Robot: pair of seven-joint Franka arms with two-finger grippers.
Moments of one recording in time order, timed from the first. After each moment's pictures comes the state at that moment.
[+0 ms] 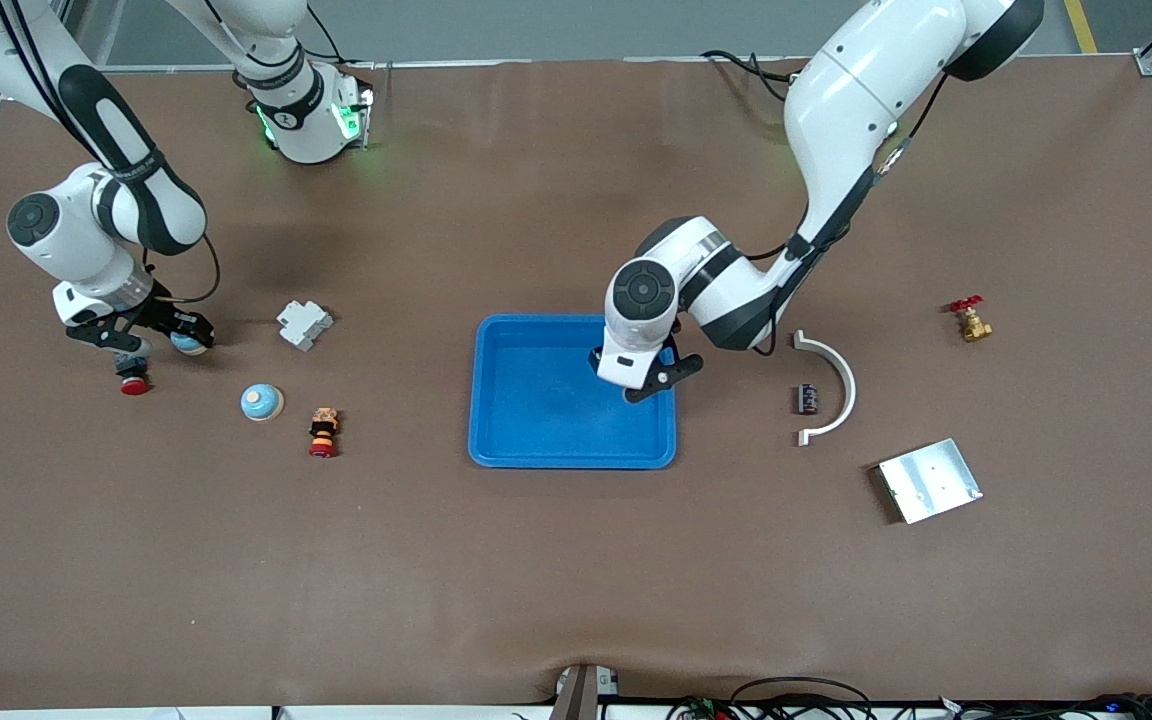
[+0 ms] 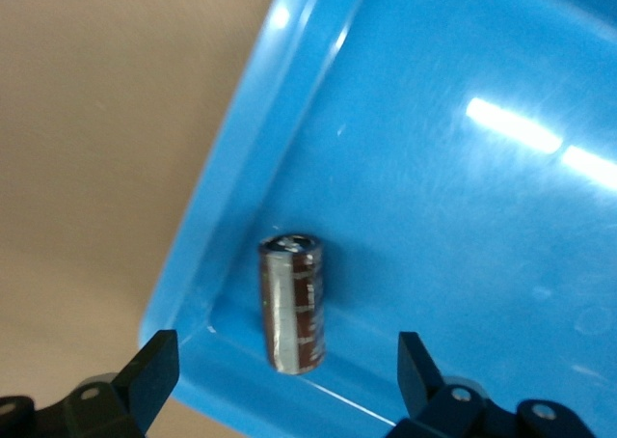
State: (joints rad) left arm -0.35 0.71 -0.44 -1.62 0.25 2.14 -1.31; right arm -0.40 0.27 0.04 -2.55 -0.03 2.89 -0.11
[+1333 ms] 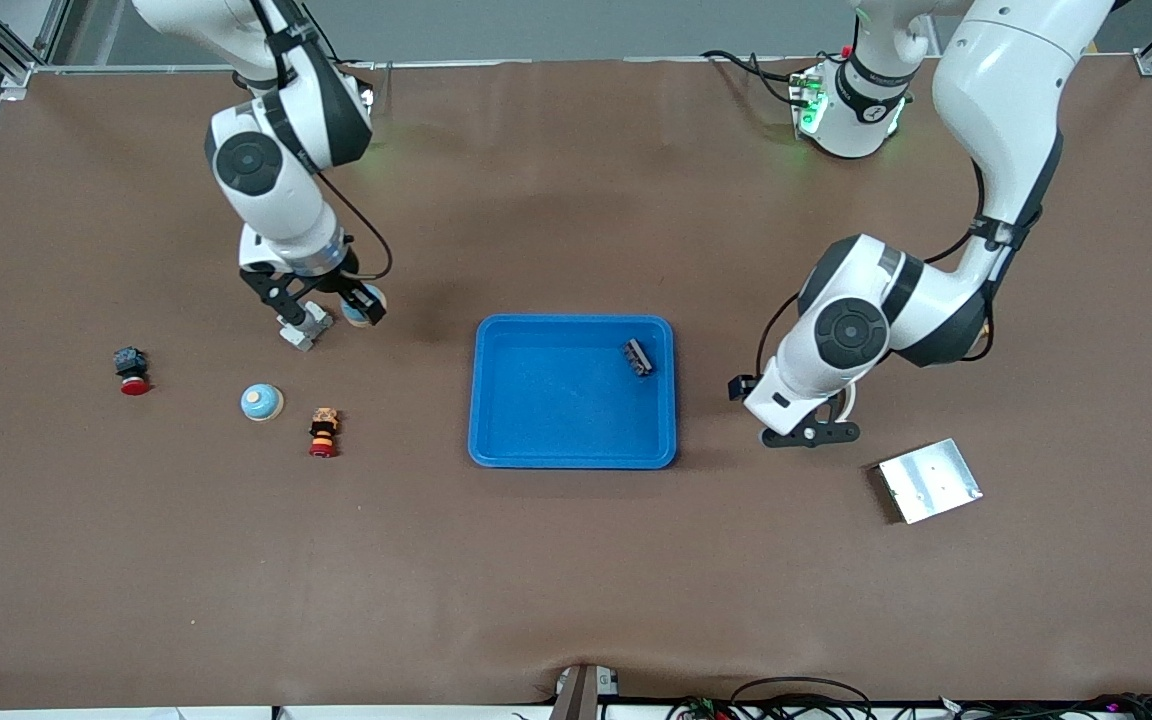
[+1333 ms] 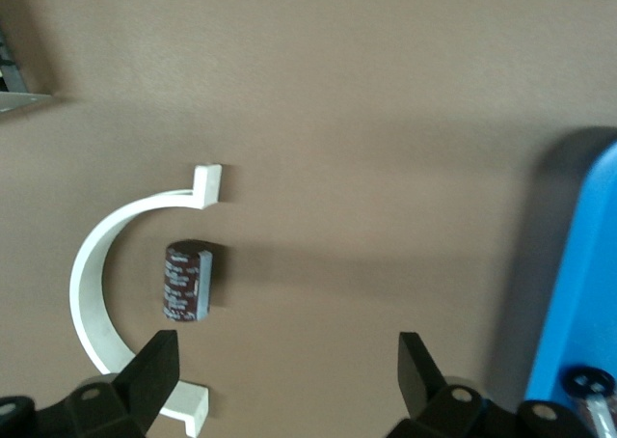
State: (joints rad) left arm 0.00 0.53 -0.43 -1.78 0.26 2.15 -0.60; right arm 0.38 -0.02 0.06 -2.41 -0.01 2.42 1.21
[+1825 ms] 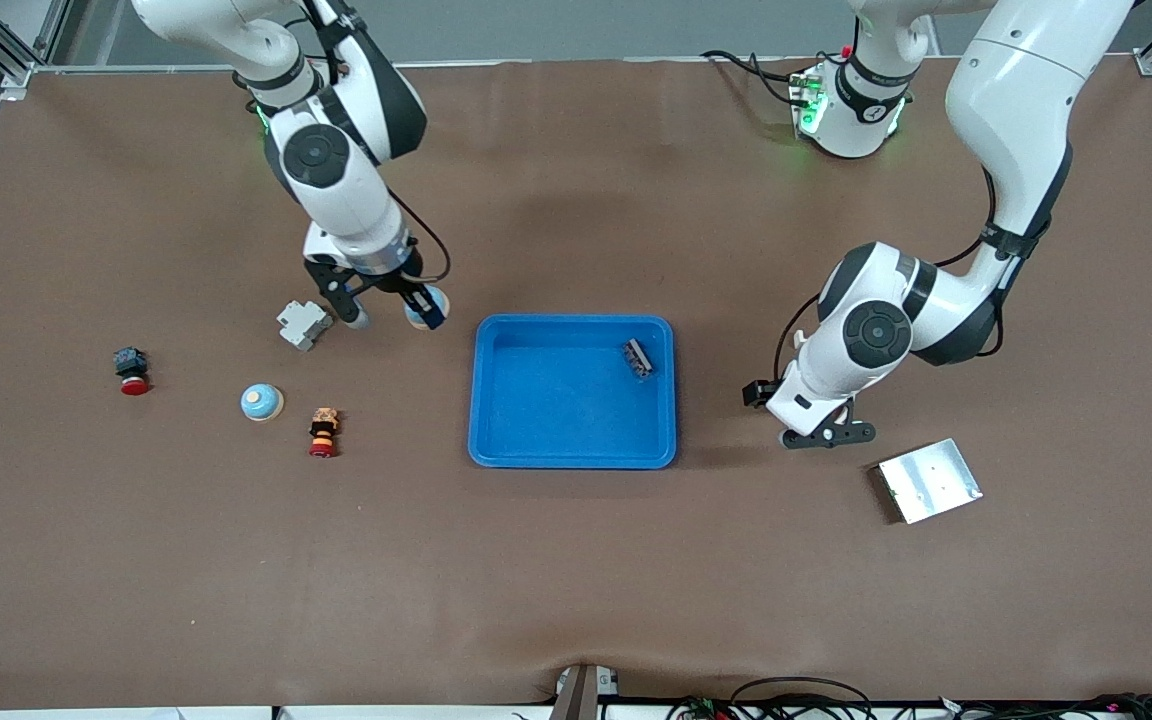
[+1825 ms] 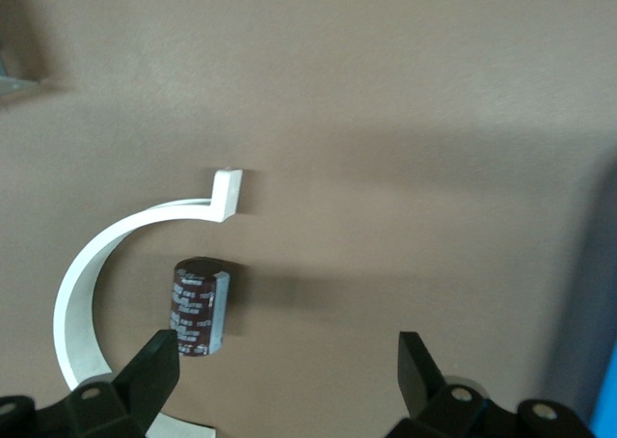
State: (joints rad) left arm 0.06 0.53 -0.43 -1.90 0.26 2.29 -0.58; right arm 0.52 0.13 0.06 -2.22 0.05 2.42 1.48
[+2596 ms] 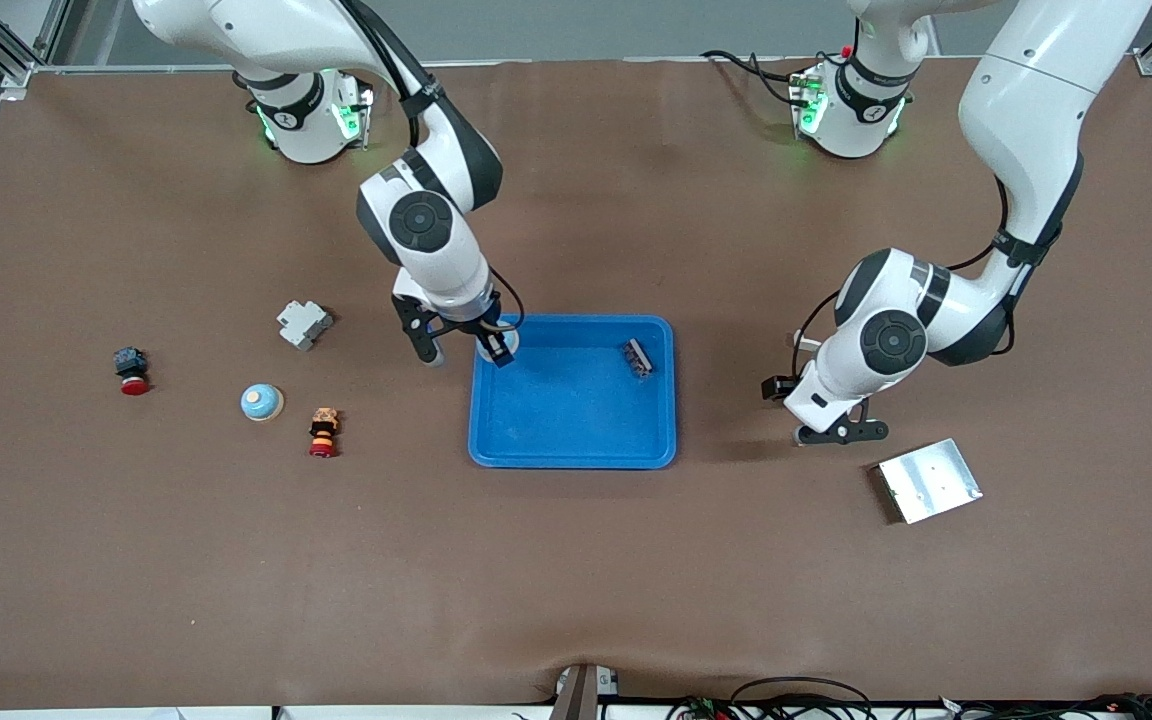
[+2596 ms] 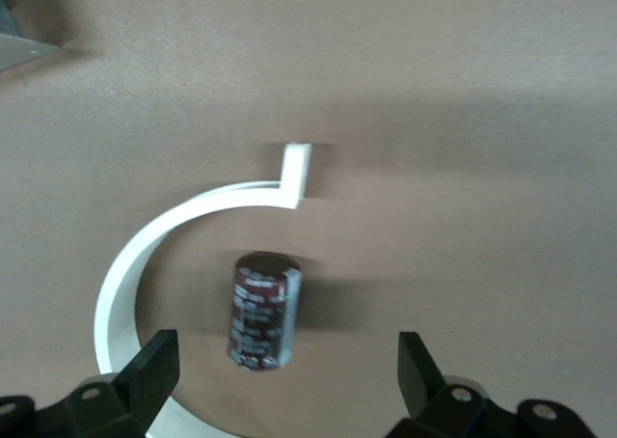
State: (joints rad) left arm 0.12 0.55 -0.43 -1.95 0.31 2.32 -0.53; right arm 0.62 0.41 0.06 -1.96 0.05 2.44 1.71
